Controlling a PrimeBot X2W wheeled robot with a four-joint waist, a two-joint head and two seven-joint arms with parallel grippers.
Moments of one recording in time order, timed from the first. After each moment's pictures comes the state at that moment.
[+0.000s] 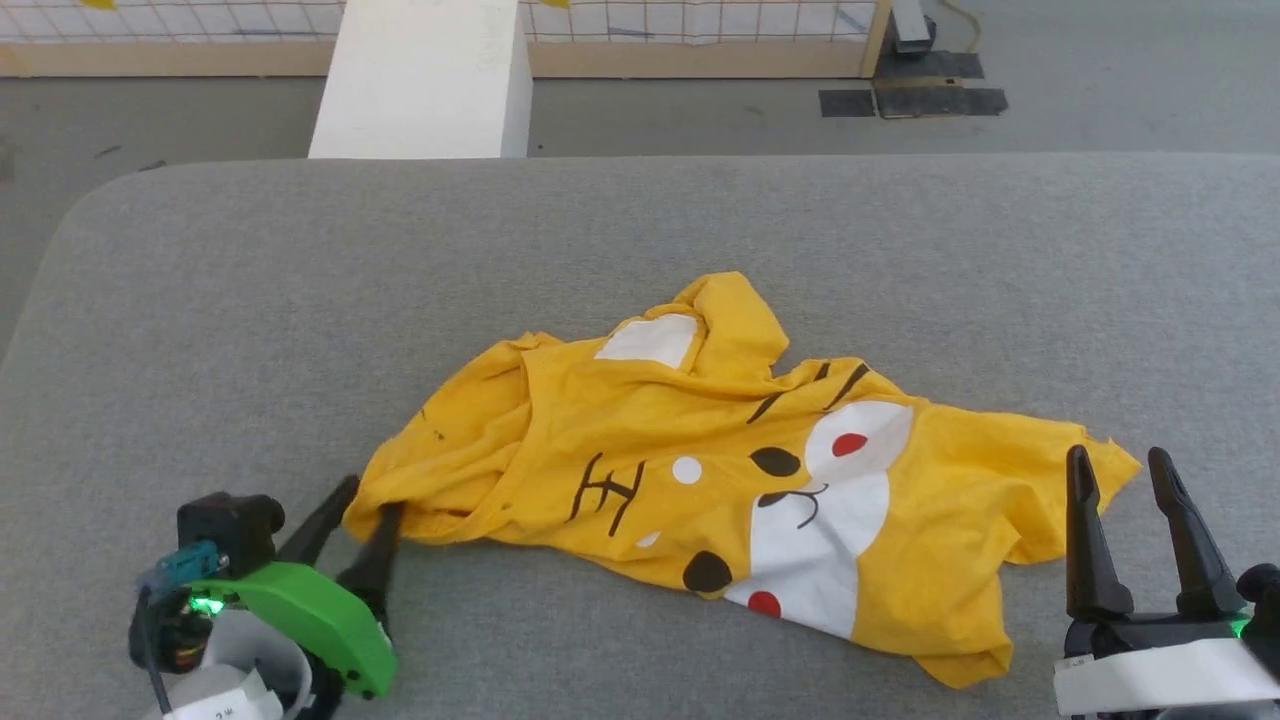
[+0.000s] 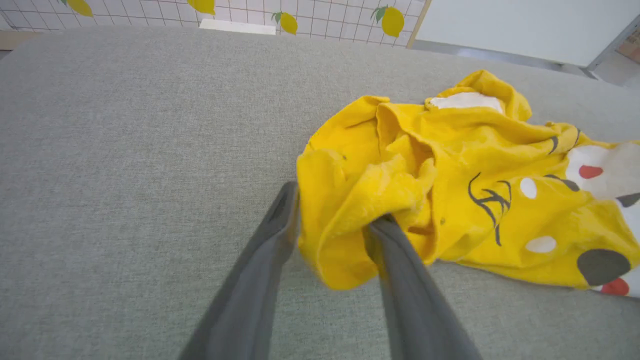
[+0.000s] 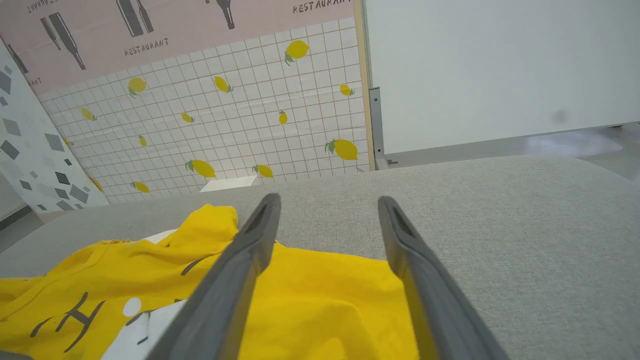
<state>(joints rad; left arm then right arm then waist) -0.16 0.64 -0.60 0.04 -0.88 0.16 -0.10 0.14 -0.05 -0.10 -0.12 0.23 0.13 -0.21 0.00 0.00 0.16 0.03</state>
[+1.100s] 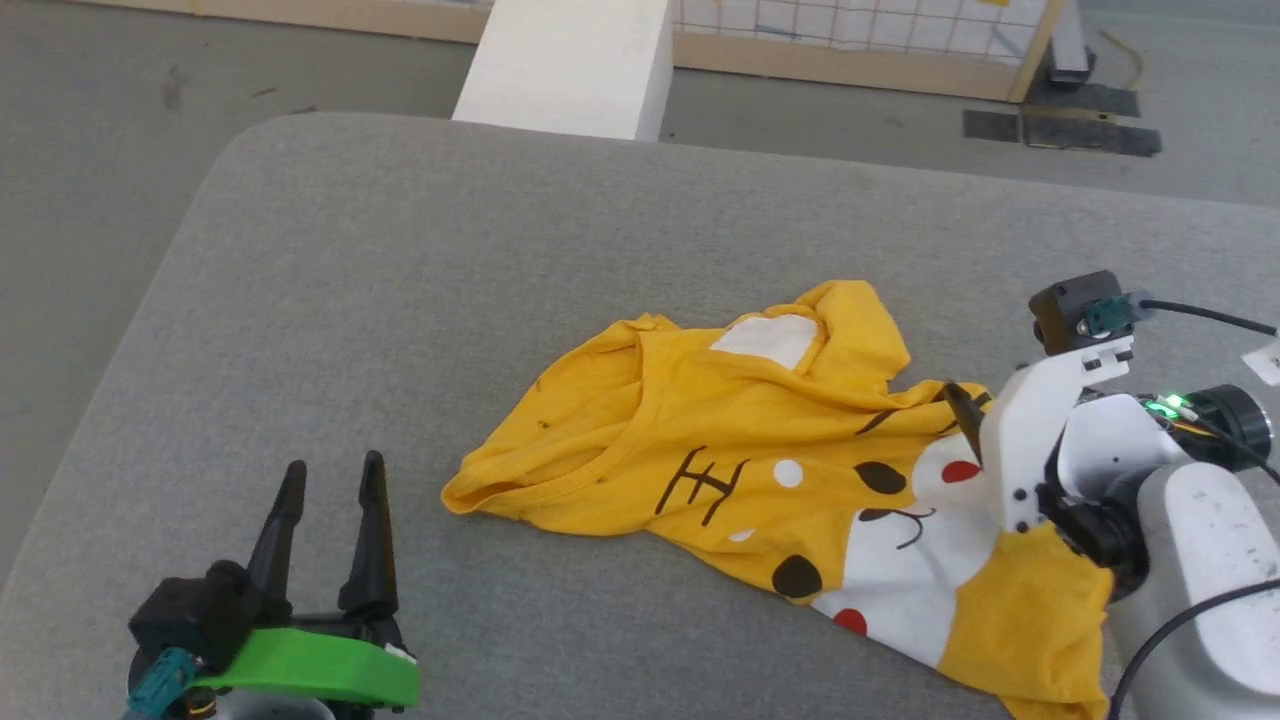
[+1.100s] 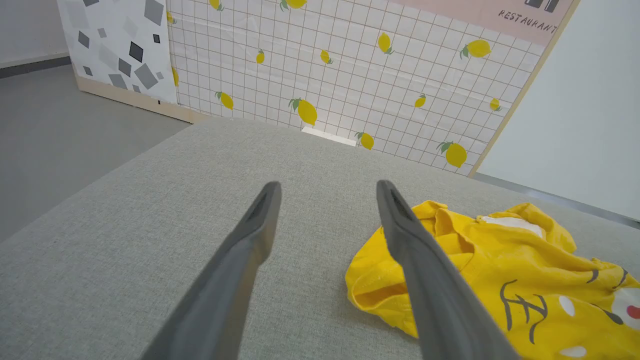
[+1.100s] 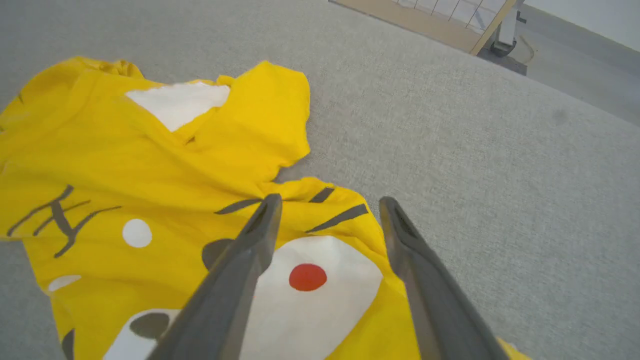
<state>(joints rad) 0.07 0.25 -0.16 -0.09 -0.50 0.06 -0.26 -0.36 -0.15 0.04 0.14 0.13 0.13 0.68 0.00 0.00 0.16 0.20</state>
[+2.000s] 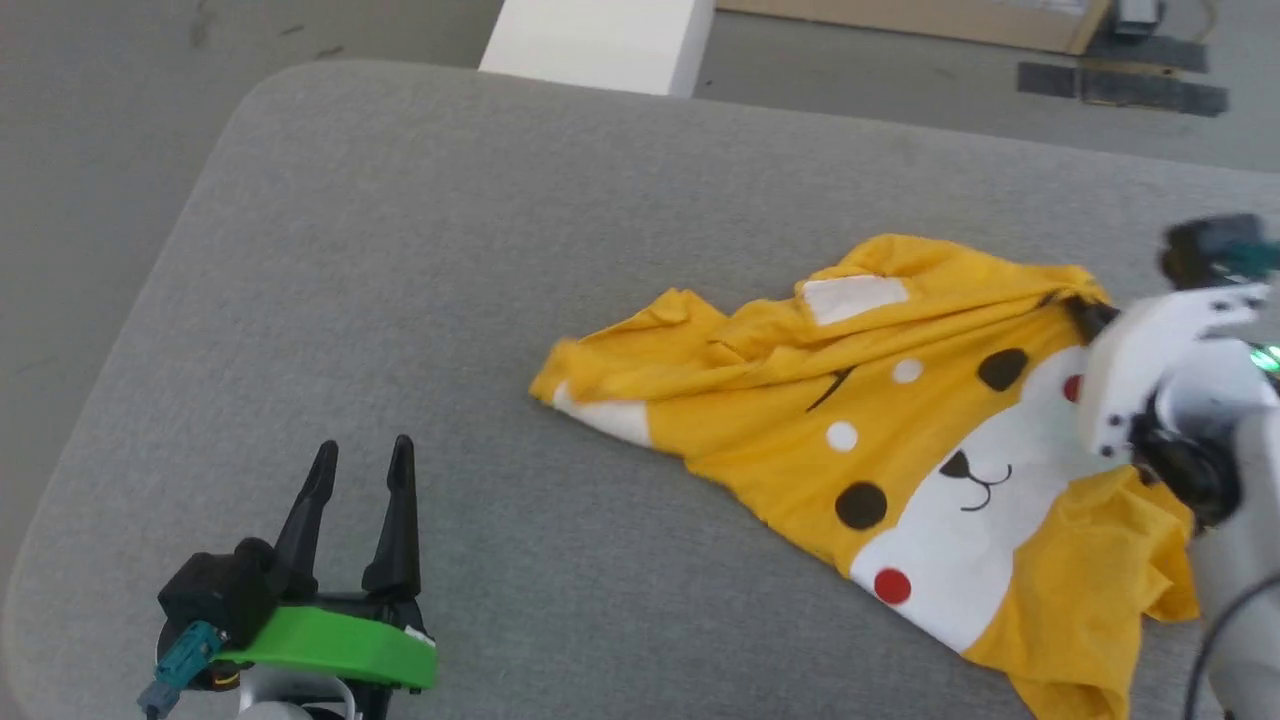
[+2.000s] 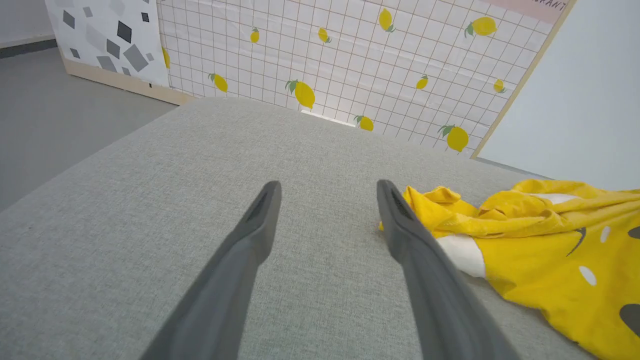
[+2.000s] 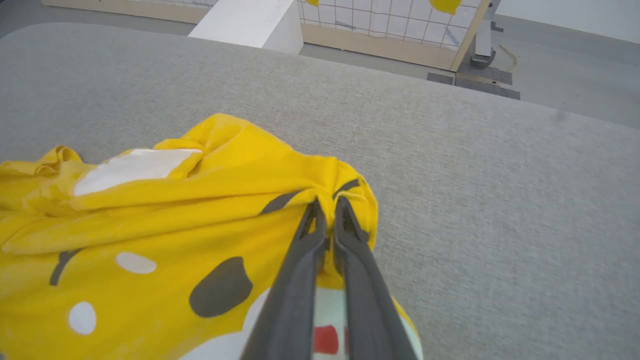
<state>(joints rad) 0.01 0.17 -0.11 0.01 -0.43 -0.07 -0.26 -0.50 -0.25 -0.03 0.38 0.24 0.13 0.48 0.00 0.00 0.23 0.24</state>
